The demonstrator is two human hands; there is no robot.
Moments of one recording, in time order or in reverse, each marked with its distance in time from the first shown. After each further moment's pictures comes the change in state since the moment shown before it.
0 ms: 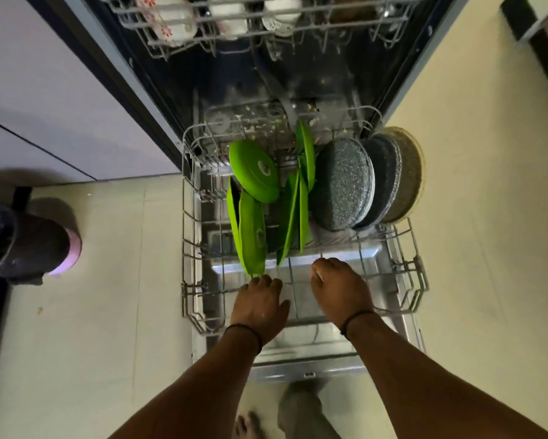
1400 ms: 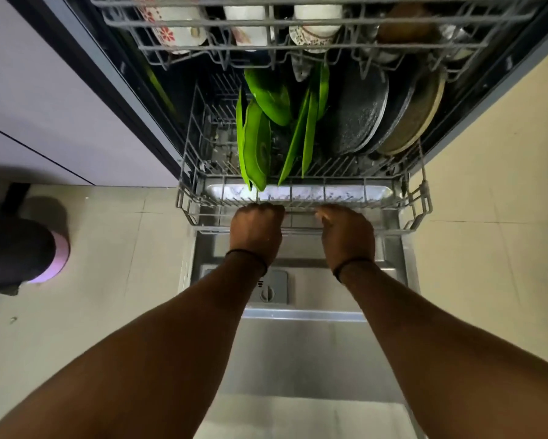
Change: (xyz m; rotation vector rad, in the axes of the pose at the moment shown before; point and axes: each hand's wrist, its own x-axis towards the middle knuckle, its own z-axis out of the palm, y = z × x) left_hand 0.172 -0.020 -0.099 0.095 0.585 0.008; right_hand 0.185 0.002 -0.026 0.125 0.213 -0.015
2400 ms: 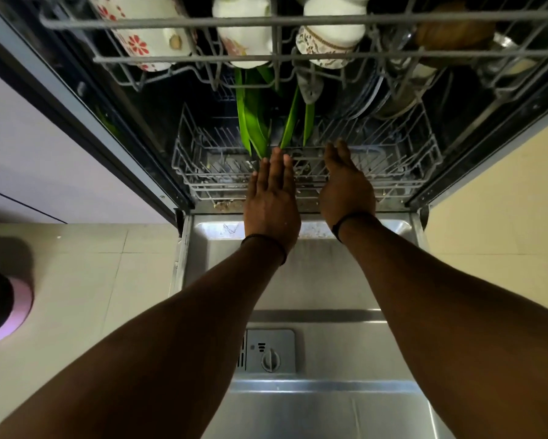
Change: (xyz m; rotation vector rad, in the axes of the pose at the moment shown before) left_hand 0.118 -0.016 0.063 -0.028 -0.007 -0.113; right_hand 0.162 -0.004 0.045 -0.049 0.078 -0.002
